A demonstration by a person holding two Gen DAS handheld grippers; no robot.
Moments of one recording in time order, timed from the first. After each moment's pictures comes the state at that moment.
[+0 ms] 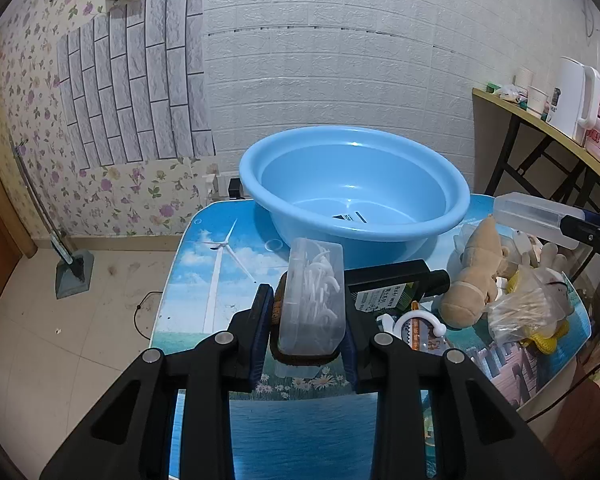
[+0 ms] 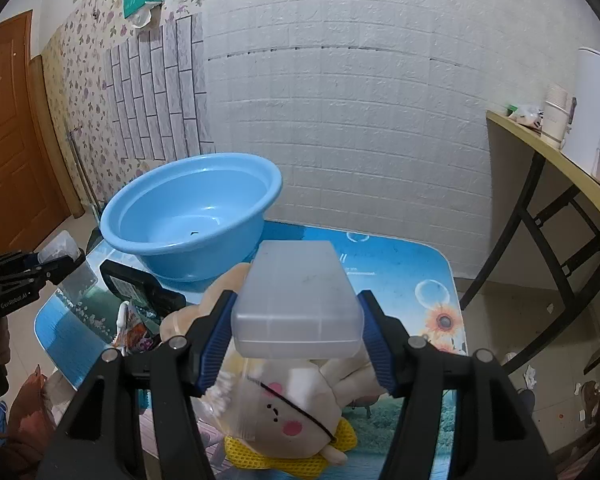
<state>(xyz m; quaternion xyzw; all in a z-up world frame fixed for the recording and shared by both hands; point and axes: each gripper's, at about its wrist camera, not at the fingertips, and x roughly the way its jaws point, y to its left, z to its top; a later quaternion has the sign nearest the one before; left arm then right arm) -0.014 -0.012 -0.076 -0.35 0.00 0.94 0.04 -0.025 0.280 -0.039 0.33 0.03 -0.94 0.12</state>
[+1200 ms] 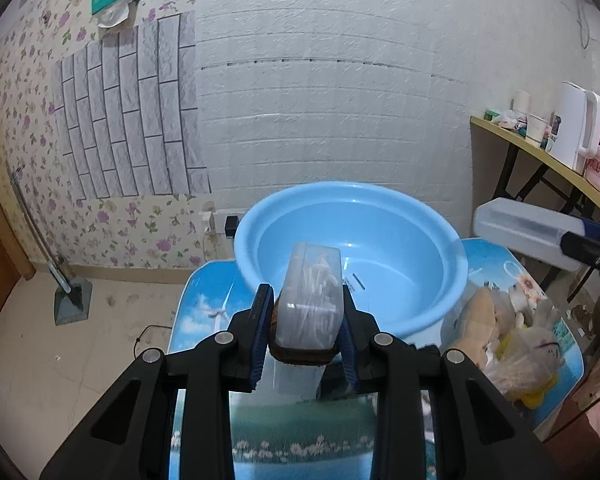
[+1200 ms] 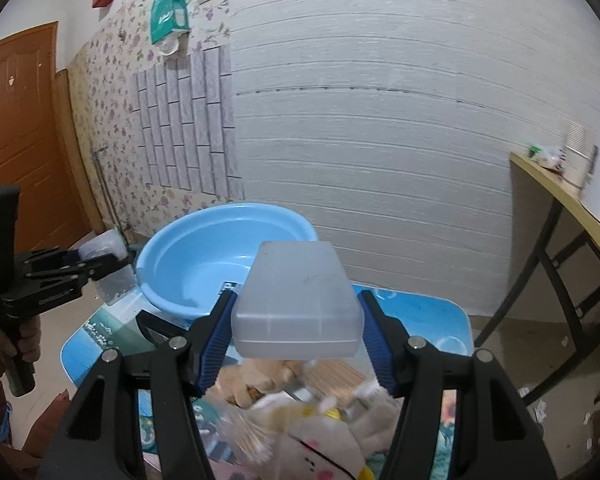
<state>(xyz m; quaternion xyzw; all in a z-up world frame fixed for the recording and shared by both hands) -0.055 -0.004 -0.031 -0.31 0.01 0.95 0.05 -0.041 0.249 0.005 0.28 0.04 -0.94 0.18</state>
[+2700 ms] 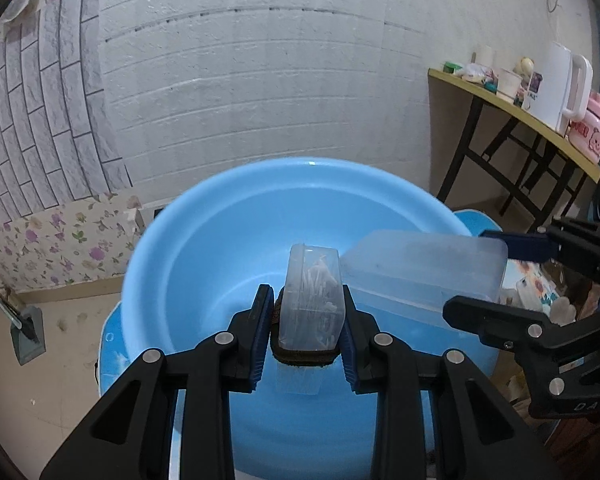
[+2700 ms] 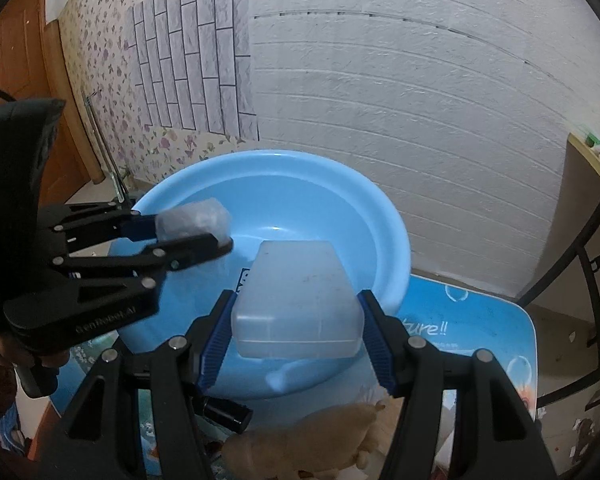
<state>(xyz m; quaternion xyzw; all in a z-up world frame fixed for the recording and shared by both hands) -0.166 0.032 -0.078 -0.38 0.04 0.91 0.17 -0.128 0.162 -0.047 0.38 0.08 -0.90 0.18</state>
